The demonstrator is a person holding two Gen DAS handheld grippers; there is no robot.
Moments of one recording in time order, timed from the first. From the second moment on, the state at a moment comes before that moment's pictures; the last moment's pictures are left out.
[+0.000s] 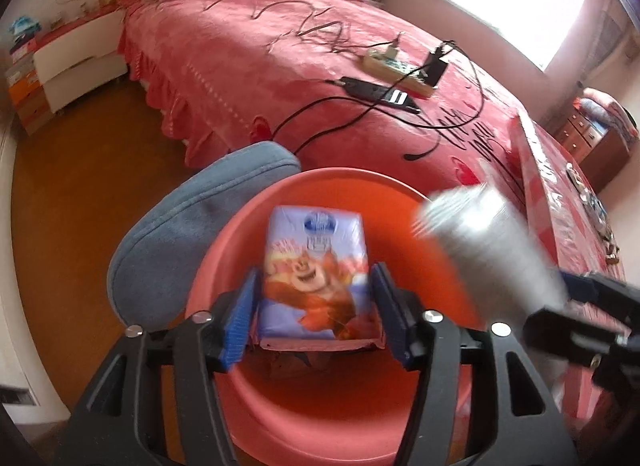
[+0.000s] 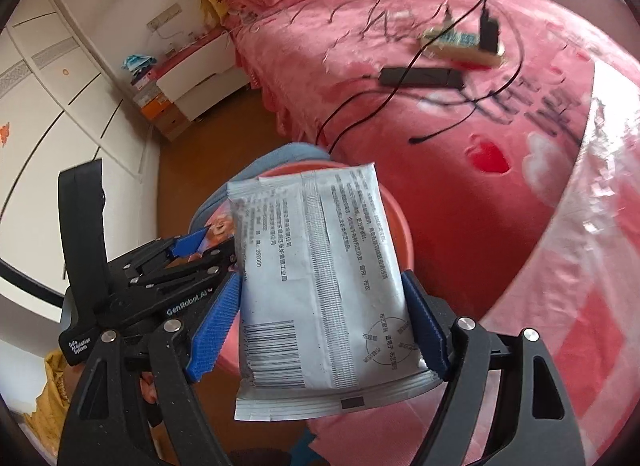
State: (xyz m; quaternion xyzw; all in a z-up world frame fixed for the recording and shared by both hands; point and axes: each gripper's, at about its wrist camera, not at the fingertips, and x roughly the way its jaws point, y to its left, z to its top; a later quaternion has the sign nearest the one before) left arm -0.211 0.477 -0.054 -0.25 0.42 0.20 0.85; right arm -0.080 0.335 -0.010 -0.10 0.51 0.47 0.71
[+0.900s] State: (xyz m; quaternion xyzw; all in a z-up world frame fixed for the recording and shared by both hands) left arm -0.177 0.418 -0.004 -0.19 0.41 0.18 0.88; right arm -0.064 0.212 0.031 -0.05 0.44 0.42 0.79
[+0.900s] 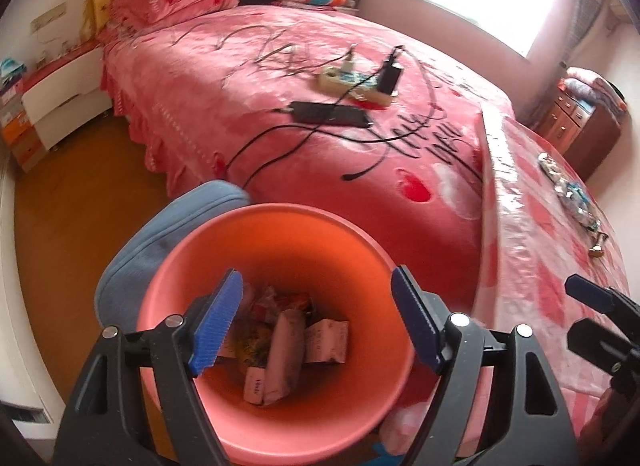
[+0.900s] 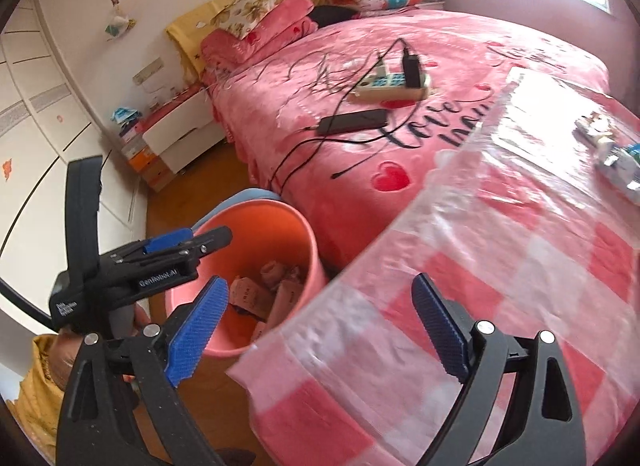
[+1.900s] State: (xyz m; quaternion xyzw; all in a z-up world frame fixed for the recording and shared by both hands) left arm -0.038 0.251 0.064 -0.05 0.39 0.00 0.92; right arm 0.021 0.017 0.050 0.05 0.43 0.29 0.86
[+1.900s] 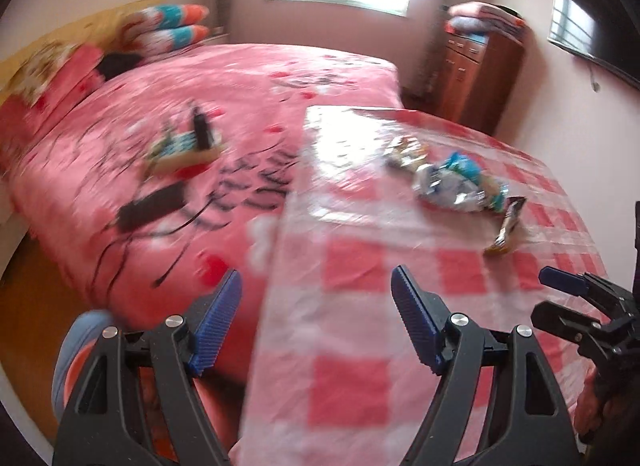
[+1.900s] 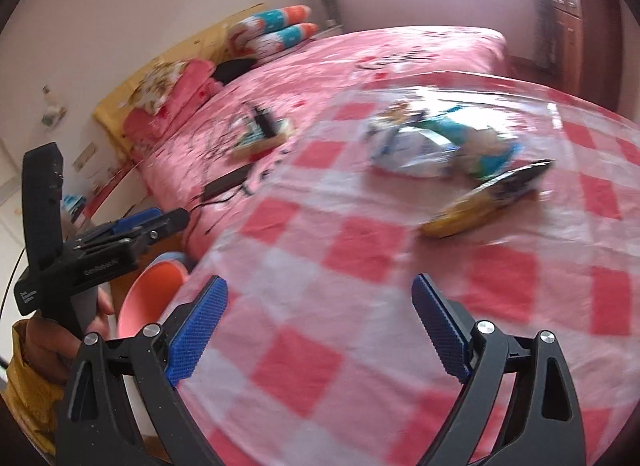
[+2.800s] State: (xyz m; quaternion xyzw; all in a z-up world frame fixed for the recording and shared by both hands) left arm 0.203 0.160 0.015 -0.01 0.45 -0.14 0.88; right arm 0.191 -0.043 0.043 0.08 0.44 0.24 0.86
